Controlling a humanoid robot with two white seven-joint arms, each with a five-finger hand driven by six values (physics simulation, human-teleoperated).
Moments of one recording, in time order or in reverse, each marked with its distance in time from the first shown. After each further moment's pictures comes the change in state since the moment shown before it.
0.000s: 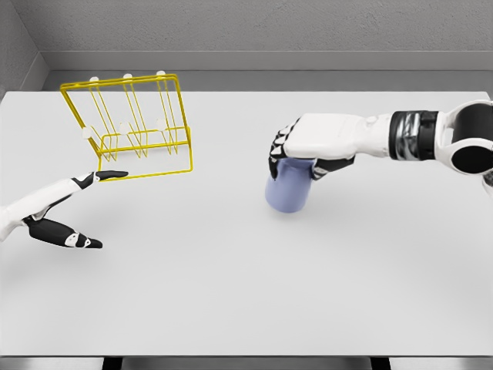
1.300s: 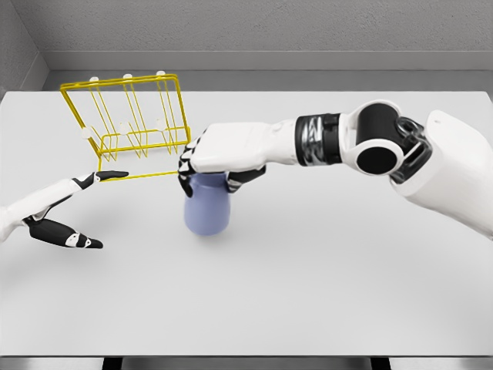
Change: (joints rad) left arm 0.000 -0.003 -0.001 0.000 0.000 0.000 0.000; right arm -0.077 0.280 0.083 0.008 0.000 0.087 0.000
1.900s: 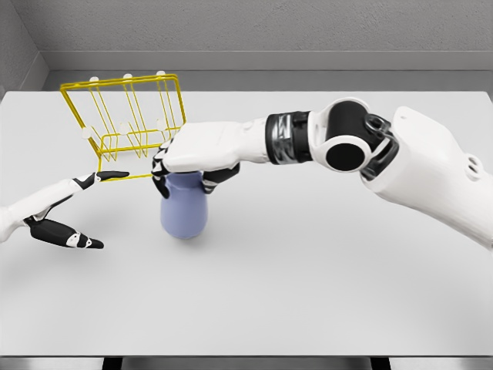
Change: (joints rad) left arm 0.000 -0.003 0.000 0.000 0.000 0.000 0.000; right arm -0.028 0.097 0.025 0.053 0.004 0.024 0.000
